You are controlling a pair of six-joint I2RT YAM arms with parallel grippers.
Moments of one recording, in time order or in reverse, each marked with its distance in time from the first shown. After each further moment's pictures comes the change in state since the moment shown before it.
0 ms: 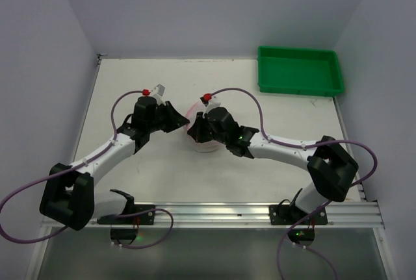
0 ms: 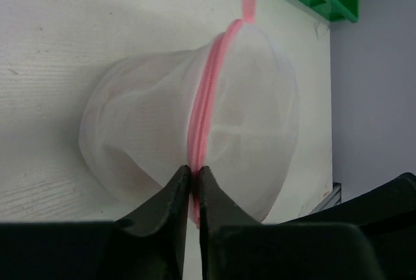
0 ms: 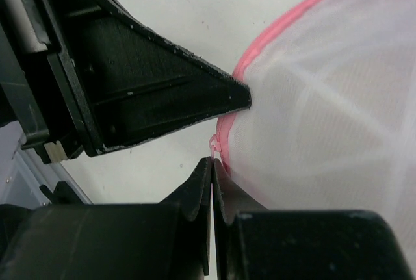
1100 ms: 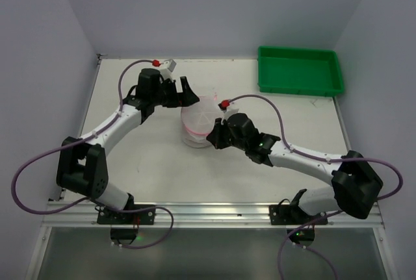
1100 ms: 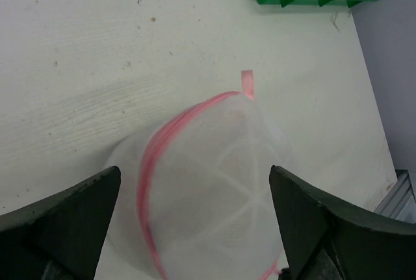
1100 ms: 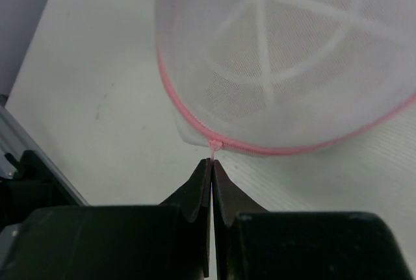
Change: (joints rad) left arm 0.053 0.269 0.381 -0.115 0.095 0.349; right arm -0.090 -0.243 -0.230 -0.072 -0.021 -0.094
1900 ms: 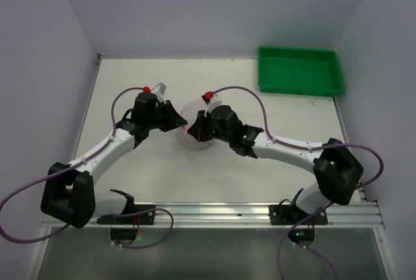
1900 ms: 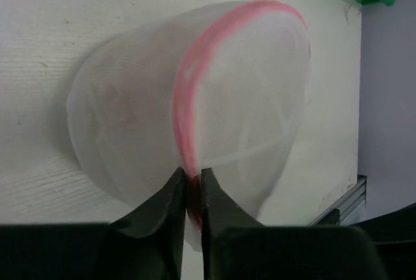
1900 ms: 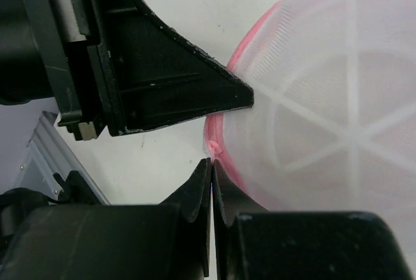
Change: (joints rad) left arm -0.041 -0.246 -0.301 -0.032 -0.095 -0.262; right arm 0.071 0.199 0.217 0.078 -0.043 0.067
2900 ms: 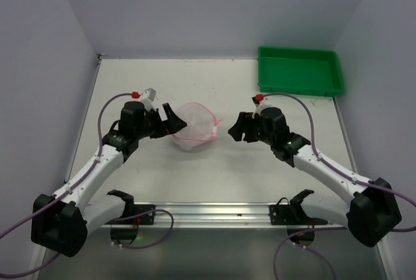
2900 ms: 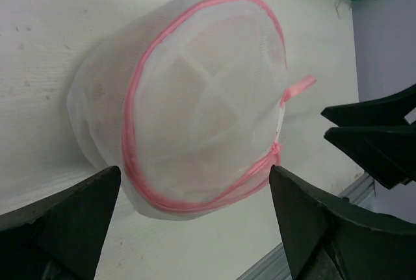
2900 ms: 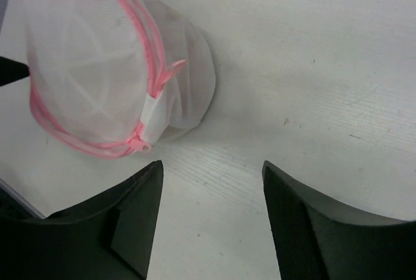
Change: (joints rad) left arm 0.042 -0.216 -0.142 -0.014 0.041 0.045; right arm -0.351 -0.372 -0.314 -0.207 -0.080 -0.109
